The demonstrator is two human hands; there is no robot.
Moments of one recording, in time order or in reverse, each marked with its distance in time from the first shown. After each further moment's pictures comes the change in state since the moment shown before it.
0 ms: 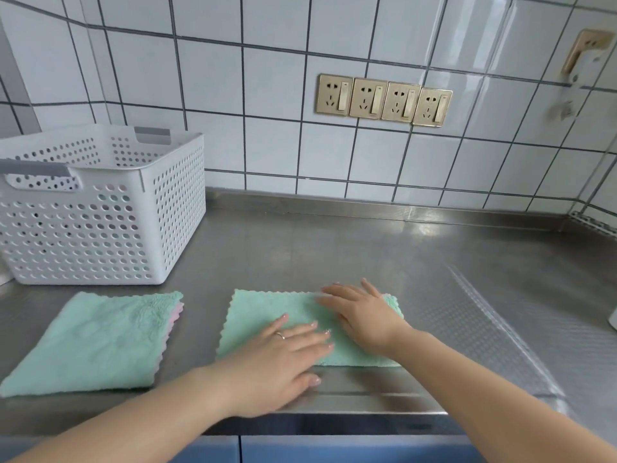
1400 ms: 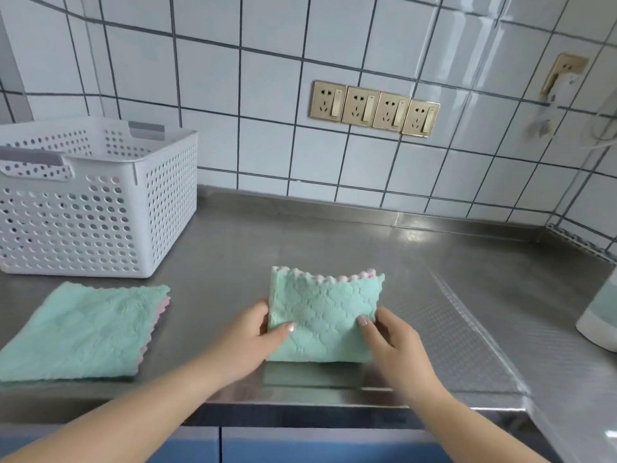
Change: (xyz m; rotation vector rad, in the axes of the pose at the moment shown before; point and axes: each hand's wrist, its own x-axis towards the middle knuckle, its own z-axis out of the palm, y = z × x) left_hand 0.003 0.005 0.000 -0.997 0.469 -0.331; right_hand -0.086 -0.016 -0.004 0.835 0.461 0.371
